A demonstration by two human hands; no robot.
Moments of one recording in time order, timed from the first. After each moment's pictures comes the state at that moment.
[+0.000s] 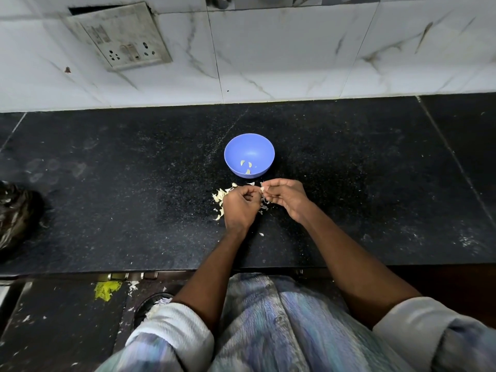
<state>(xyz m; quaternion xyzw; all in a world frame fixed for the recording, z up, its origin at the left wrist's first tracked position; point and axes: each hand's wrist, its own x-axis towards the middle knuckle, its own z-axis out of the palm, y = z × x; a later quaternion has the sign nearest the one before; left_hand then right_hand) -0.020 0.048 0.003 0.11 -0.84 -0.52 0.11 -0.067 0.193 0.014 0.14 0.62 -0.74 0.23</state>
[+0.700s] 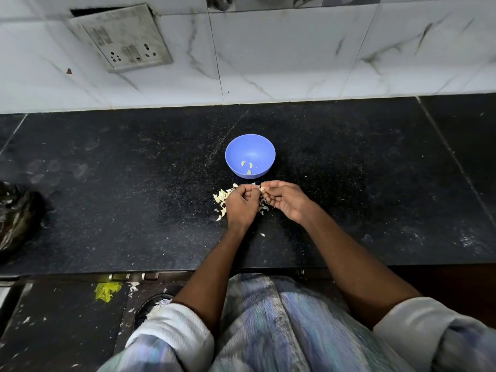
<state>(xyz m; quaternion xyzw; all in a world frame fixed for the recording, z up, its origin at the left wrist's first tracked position) -0.025 0.046 -0.003 0.16 -0.77 -0.61 0.04 -0.068 0.189 0.017 0.17 0.54 -0.78 0.28</state>
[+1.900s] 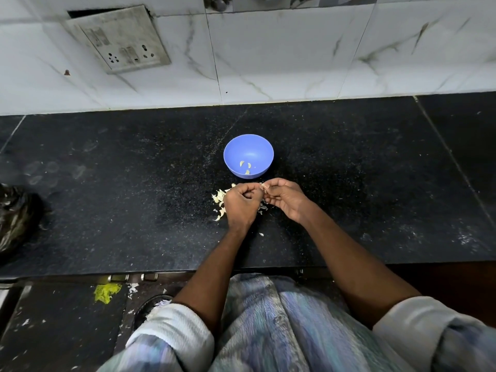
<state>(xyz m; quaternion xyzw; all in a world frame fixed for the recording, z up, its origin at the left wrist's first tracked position) -0.024 0.051 0.003 0.13 -0.79 -0.60 0.10 -0.065 0.192 0.017 0.14 0.59 -0.76 0.25</state>
